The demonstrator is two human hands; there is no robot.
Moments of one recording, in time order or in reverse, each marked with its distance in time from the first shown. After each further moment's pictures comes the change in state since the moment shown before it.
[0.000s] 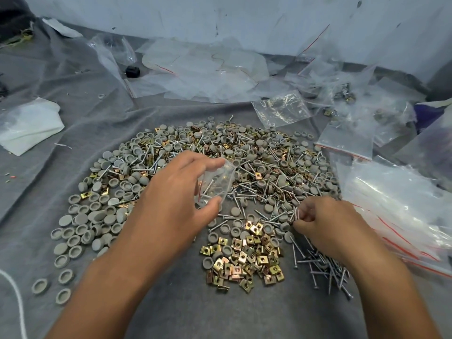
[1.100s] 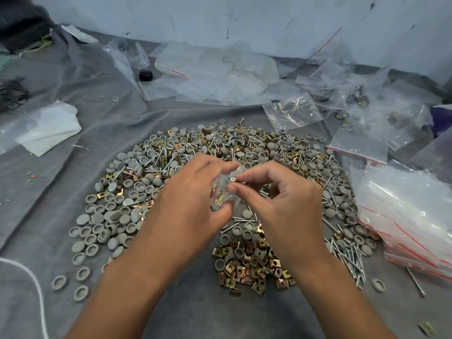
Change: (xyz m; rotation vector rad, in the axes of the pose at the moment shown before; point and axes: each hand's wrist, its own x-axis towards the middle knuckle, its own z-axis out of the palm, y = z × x) left_hand -0.001 -0.002 0.002 -0.042 -0.001 -0.007; right_hand -0.026 -0.090 0.019 0.761 0.561 -0.737
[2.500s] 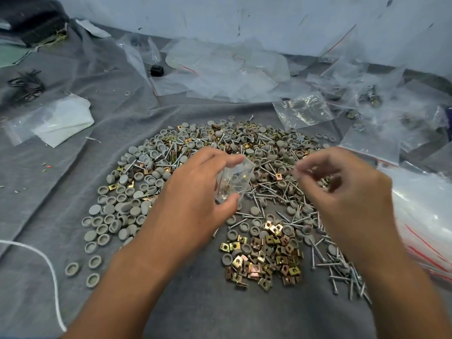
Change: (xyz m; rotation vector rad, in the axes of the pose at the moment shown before) left_hand -0.002 -0.005 -0.005 0.056 0.029 -0.011; right_hand 0.008 0.006 -0.053 -0.280 -0.038 0.036
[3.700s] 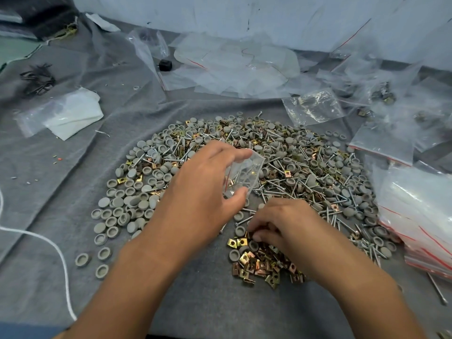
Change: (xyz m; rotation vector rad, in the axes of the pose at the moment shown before) left_hand -0.001 0.002 -0.002 -0.018 0.012 -0.012; right_hand -0.011 0.002 0.048 -0.257 -0.847 -0.015
